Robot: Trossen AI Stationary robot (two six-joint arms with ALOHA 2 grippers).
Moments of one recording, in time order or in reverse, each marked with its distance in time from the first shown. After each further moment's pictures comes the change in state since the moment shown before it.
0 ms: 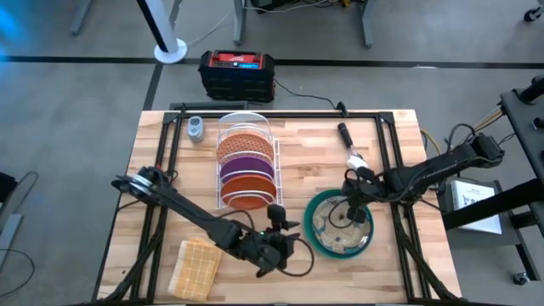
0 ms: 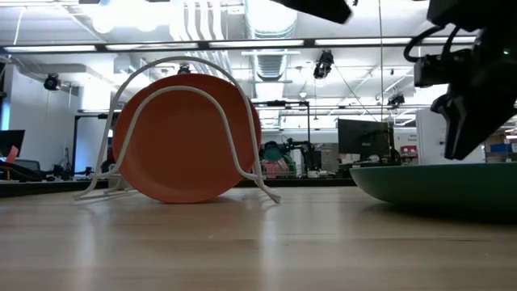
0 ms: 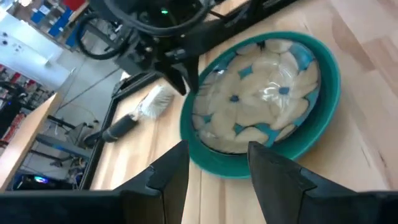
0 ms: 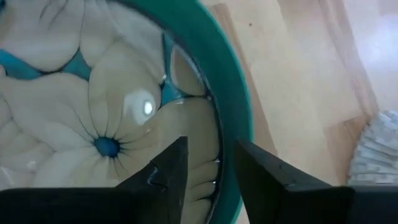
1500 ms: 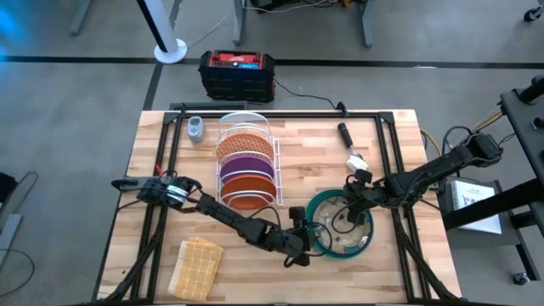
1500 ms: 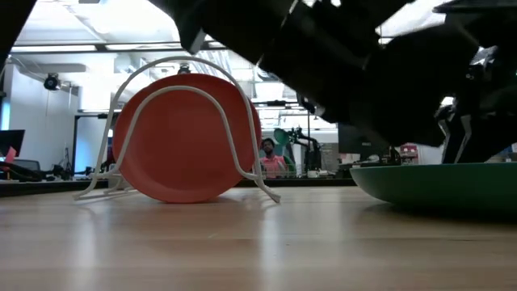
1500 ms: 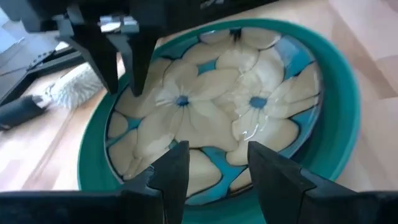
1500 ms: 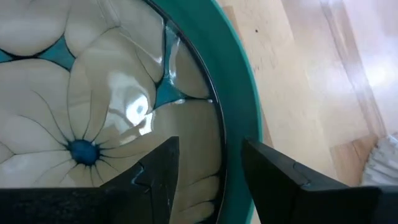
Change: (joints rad) left arm 0.125 0.329 0.063 0.375 0.216 -0.132; right arm 0.063 0.001 -0.124 0.168 0.099 -0.045
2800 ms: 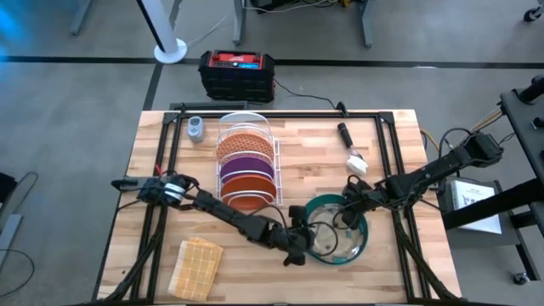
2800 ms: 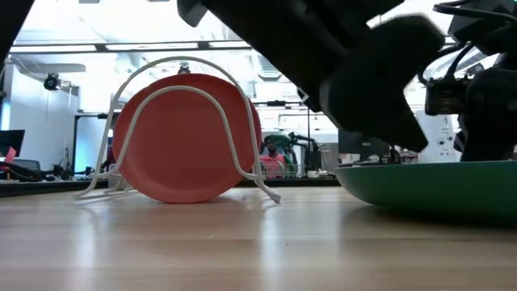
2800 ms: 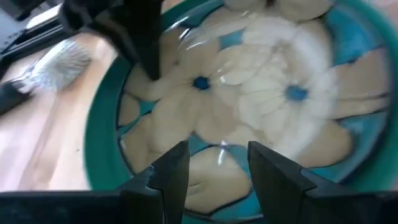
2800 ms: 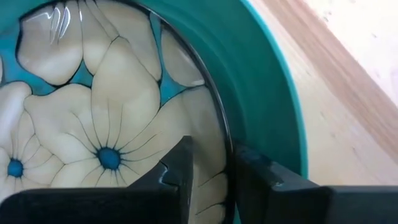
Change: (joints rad) left arm 0.012 -0.026 0.067 -0.260 0.077 0.000; right arm 0.001 -0.001 -0.111 0.250 -0.174 0.397
